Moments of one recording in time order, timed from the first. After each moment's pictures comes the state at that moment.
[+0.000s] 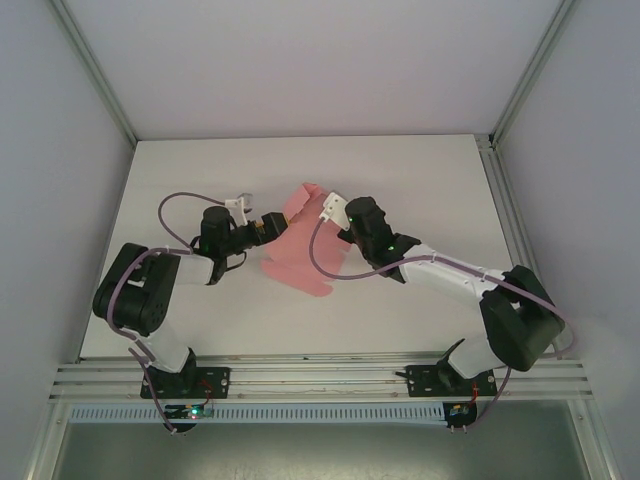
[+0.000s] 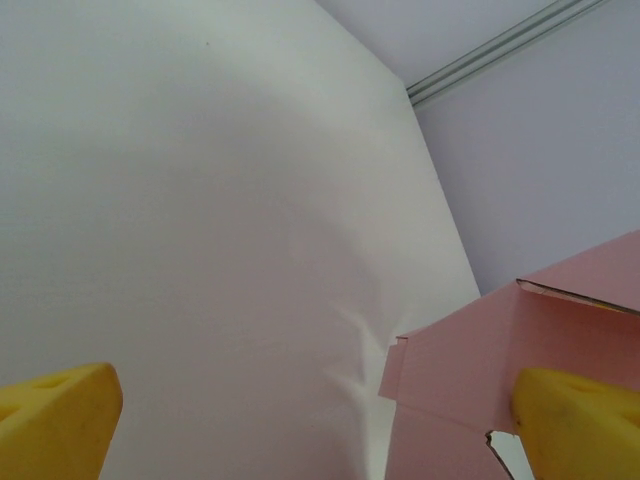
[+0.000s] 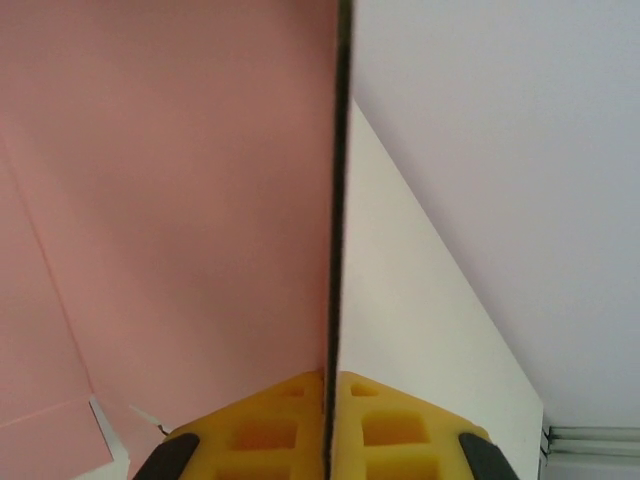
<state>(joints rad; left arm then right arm) -0.22 1.68 0.59 0.76 0.65 -0.77 0.69 1.47 0.88 0.06 0.41 -0.59</state>
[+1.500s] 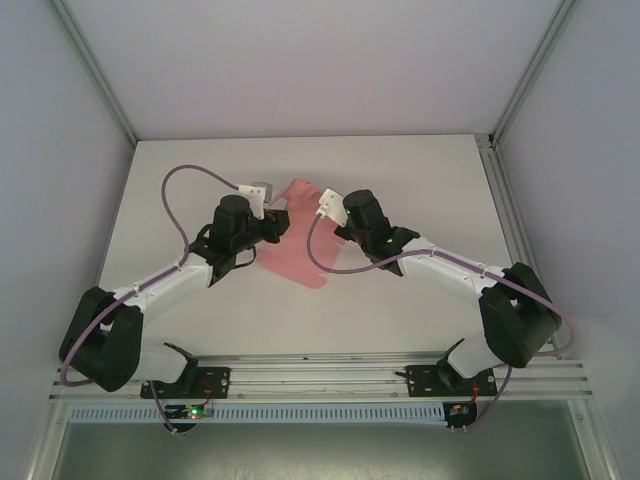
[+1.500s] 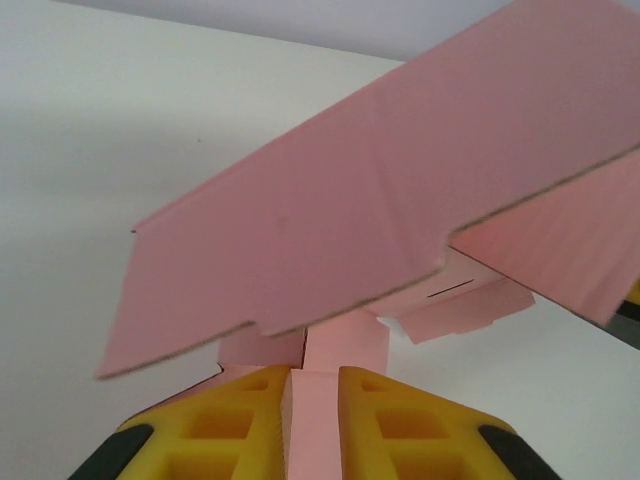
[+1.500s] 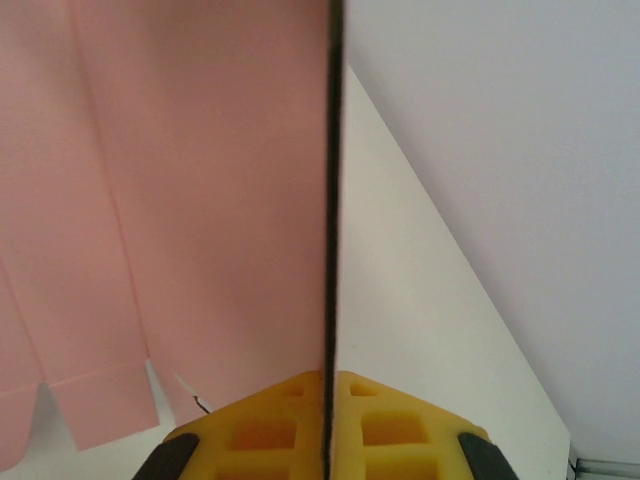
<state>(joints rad) -0.44 1.37 0.76 0.19 0.25 -0.41 0.68 1.50 0.95 0.00 0.34 -0.60</state>
